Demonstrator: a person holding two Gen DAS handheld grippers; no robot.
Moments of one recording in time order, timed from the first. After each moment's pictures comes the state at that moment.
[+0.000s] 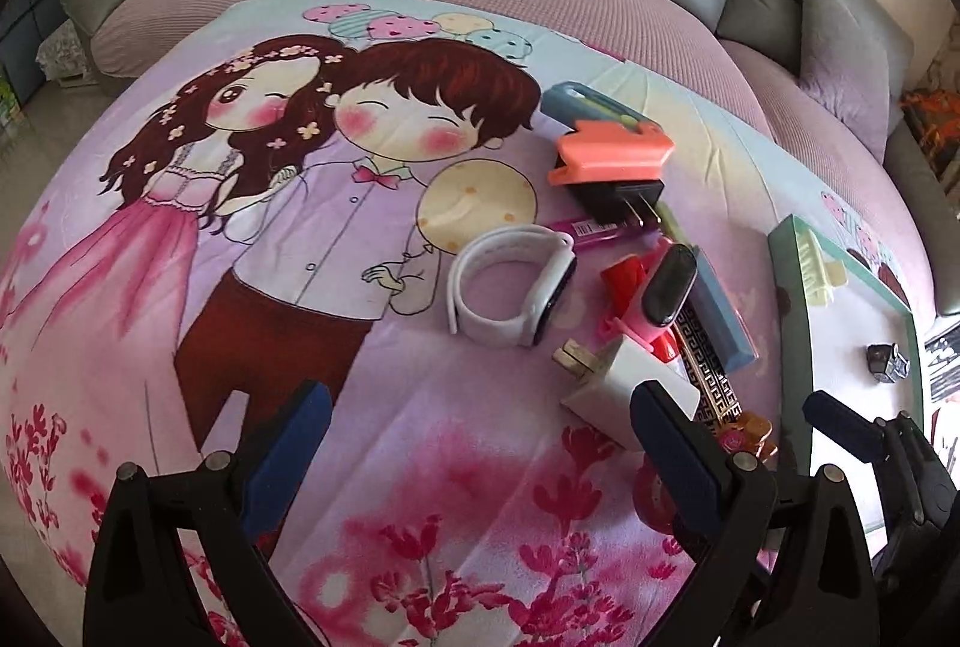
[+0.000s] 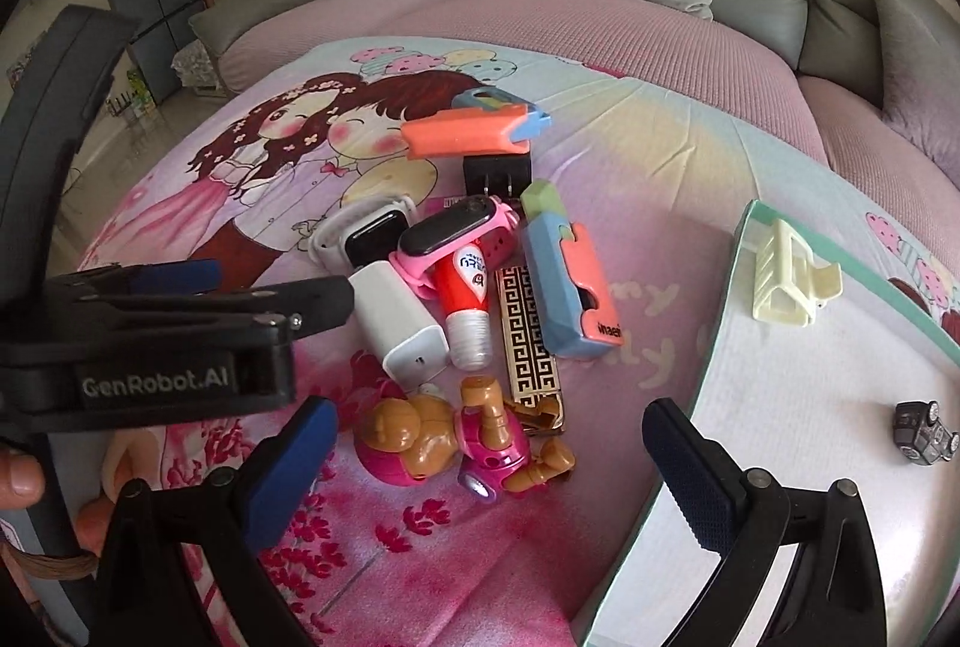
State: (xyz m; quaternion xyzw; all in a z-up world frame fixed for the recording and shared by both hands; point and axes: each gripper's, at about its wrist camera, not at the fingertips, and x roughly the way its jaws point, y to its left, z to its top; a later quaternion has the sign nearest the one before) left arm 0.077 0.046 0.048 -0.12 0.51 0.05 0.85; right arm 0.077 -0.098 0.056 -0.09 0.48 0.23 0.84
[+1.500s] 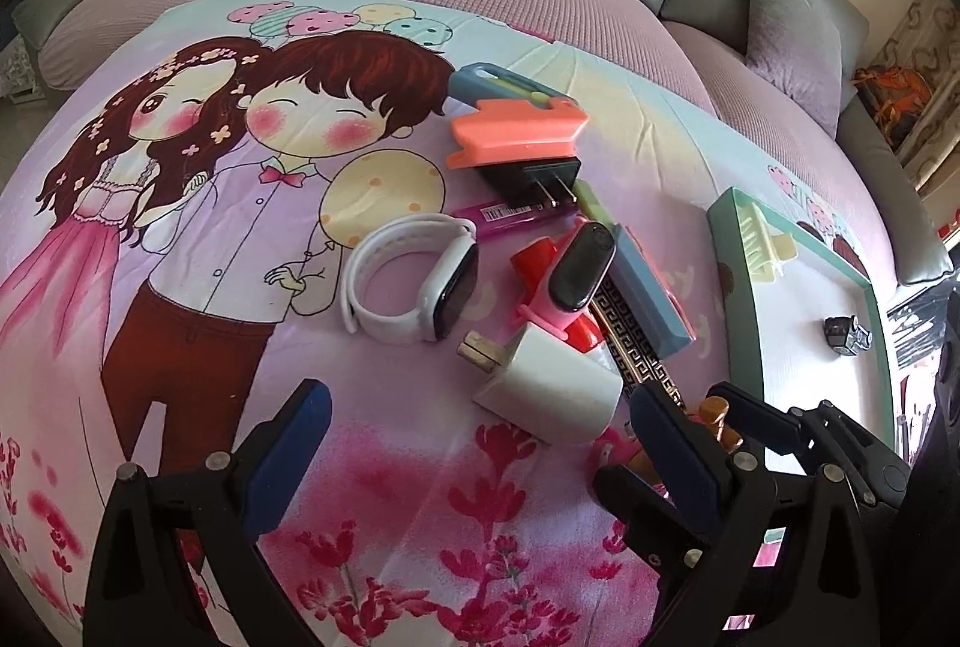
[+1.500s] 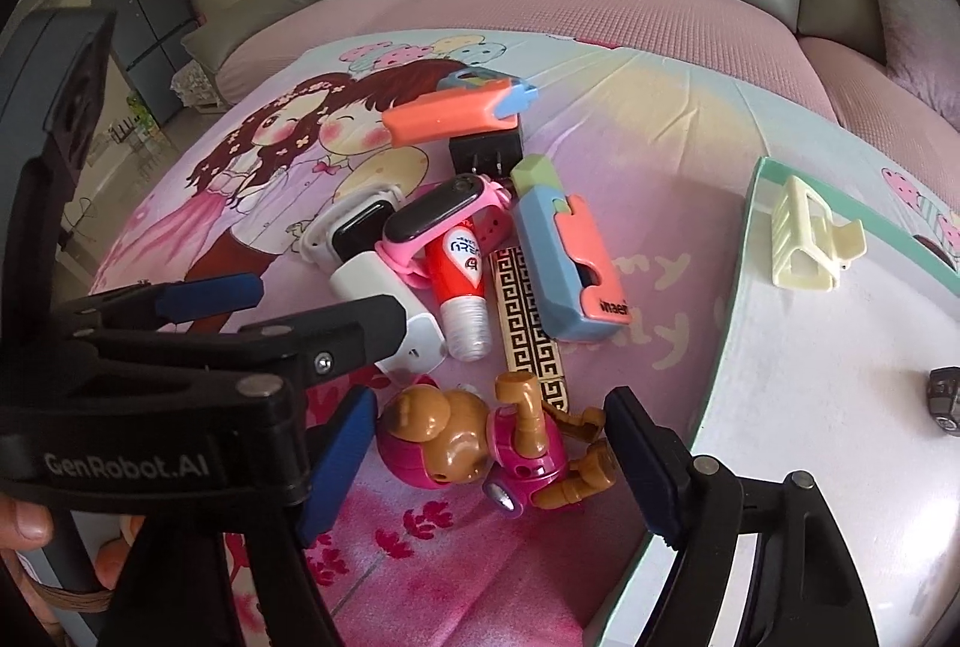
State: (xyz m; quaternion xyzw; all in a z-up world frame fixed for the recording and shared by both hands) left arm 0.087 0.021 0.048 -0.13 0.51 -0.01 0.85; right arm 0.085 -0.108 0.048 -0.04 0.50 0.23 0.83
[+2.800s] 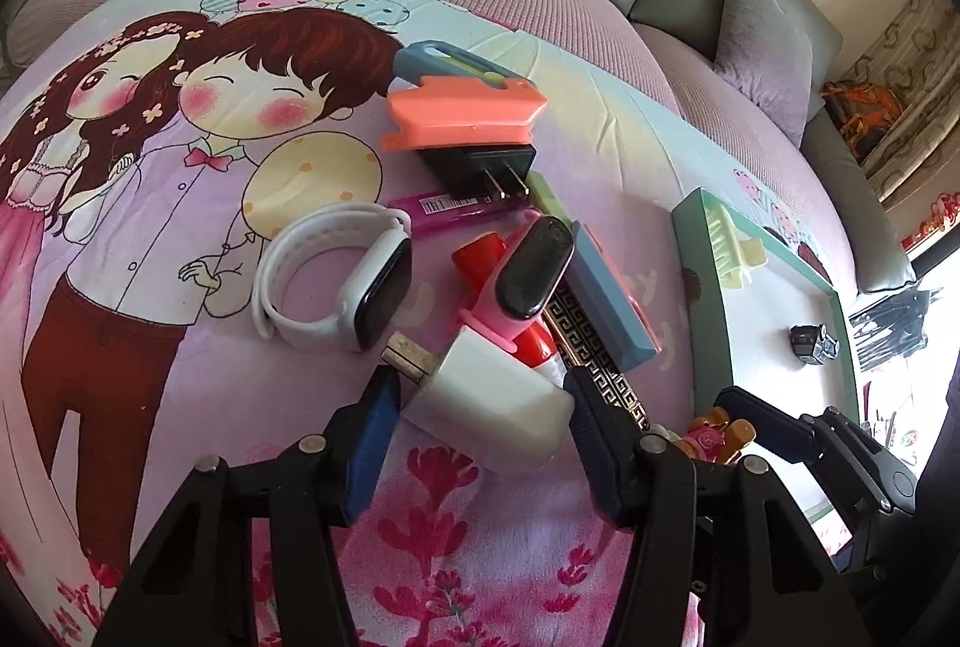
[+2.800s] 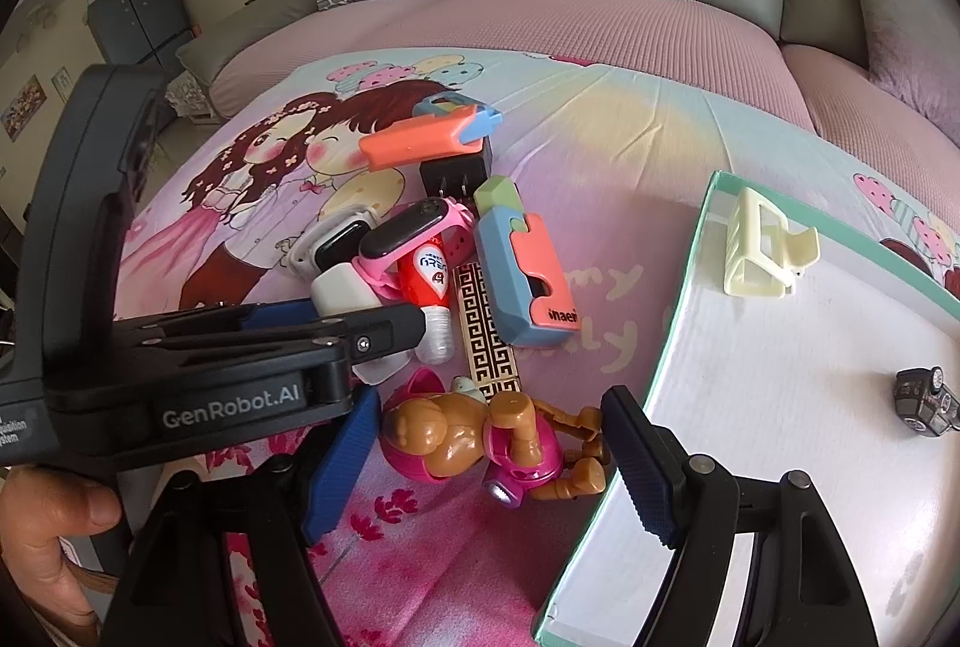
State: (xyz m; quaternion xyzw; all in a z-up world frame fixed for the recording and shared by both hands) left arm 0.100 0.012 0.031 -0.17 0.51 -0.06 0.84; right arm 0.084 -0.126 0.060 -0.04 0.49 0.22 0.84
